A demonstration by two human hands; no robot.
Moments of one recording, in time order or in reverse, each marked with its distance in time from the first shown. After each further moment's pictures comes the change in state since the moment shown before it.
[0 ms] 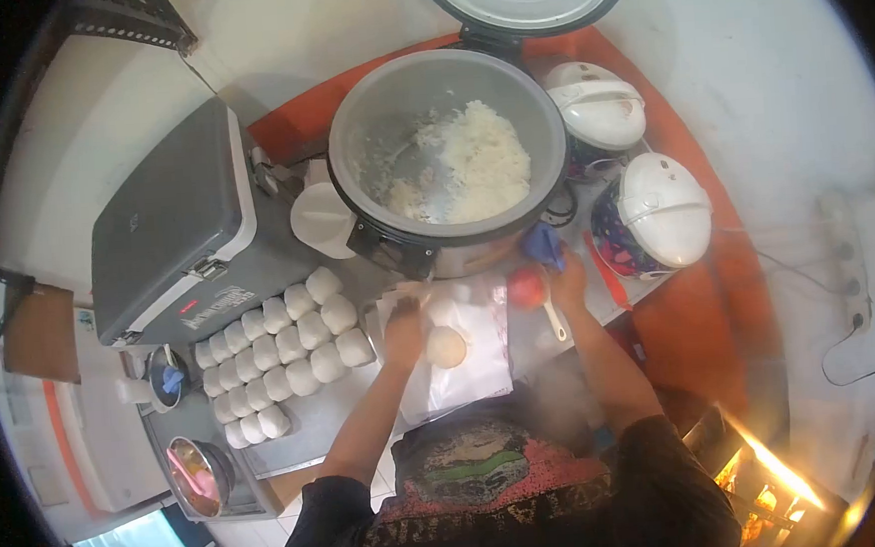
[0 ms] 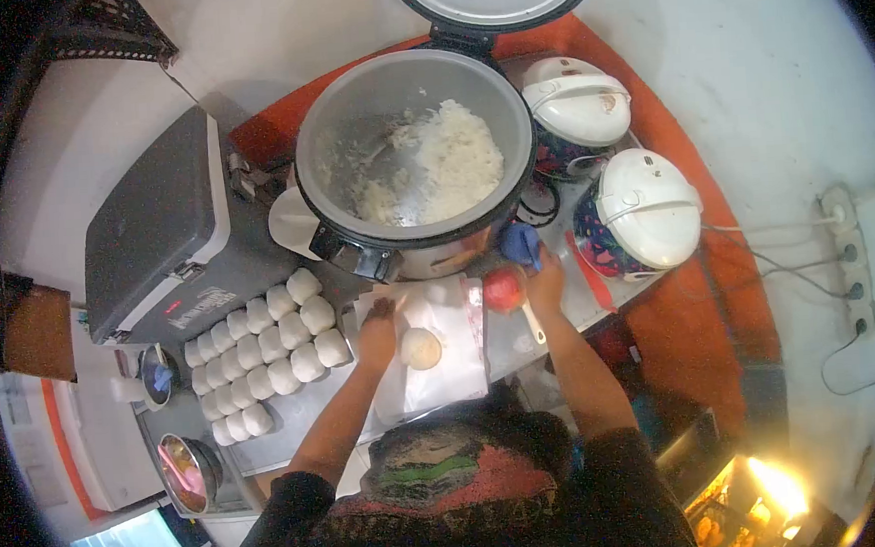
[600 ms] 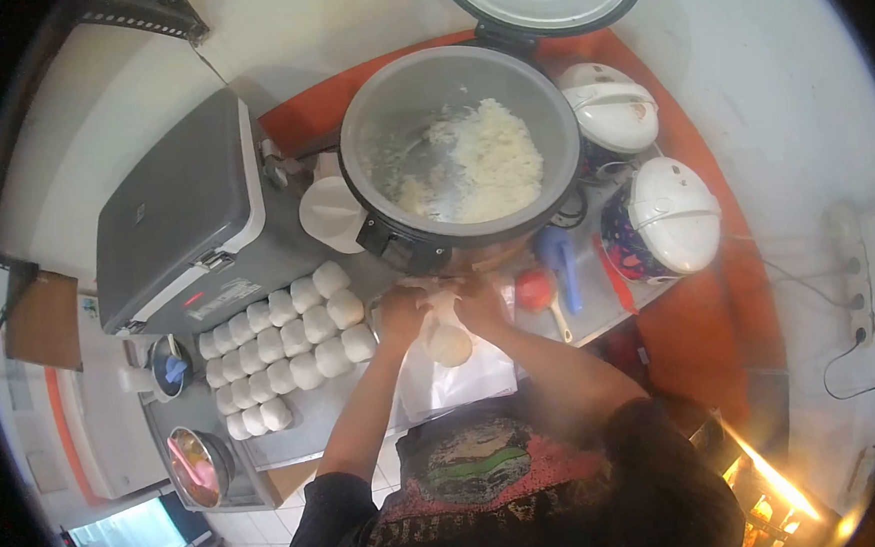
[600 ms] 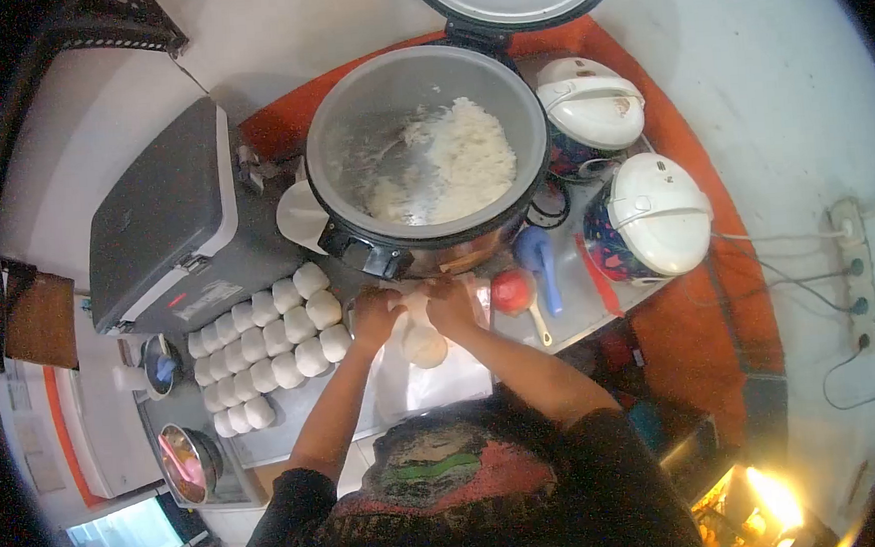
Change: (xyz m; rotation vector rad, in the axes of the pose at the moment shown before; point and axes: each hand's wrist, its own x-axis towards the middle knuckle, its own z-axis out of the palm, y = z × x) left_hand 0.033 -0.016 -0.031 -0.329 -0.010 -0.035; right_hand -0.071 -0.131 0.091 0.043 -0.358 -0.524
